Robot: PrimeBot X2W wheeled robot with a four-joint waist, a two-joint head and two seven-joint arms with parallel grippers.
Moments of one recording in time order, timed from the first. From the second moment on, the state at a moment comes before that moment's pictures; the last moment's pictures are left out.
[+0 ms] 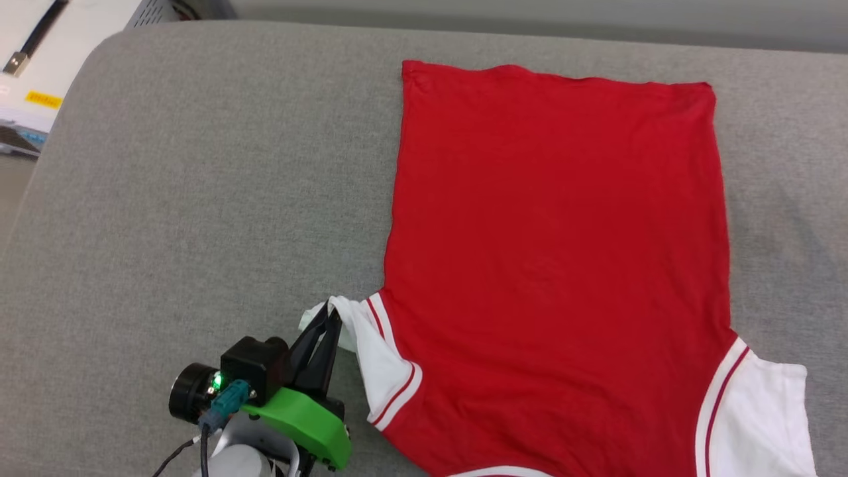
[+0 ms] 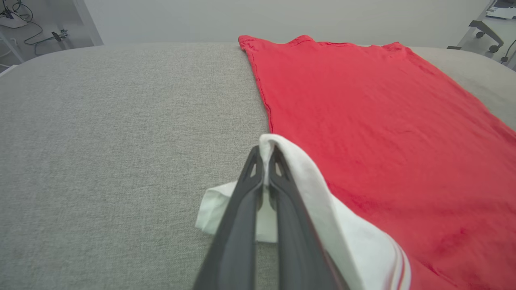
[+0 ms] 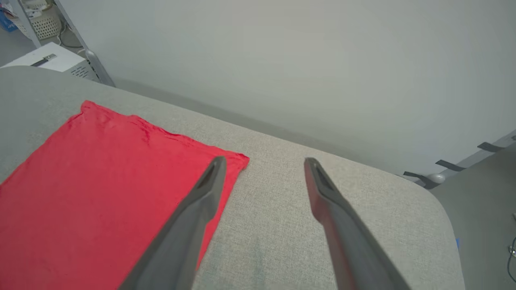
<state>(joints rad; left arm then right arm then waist) -0.21 0.50 -0.71 0.03 -0.65 0.22 -0.26 -0.65 -0.81 0.20 0.14 0.76 0.13 0.45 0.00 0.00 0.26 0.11</state>
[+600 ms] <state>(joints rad) -0.33 0.39 -0.70 -0.02 -0.54 0.20 -0.26 -1.13 -0.71 0.30 0.57 0.64 0.13 1.01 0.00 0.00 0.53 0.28</state>
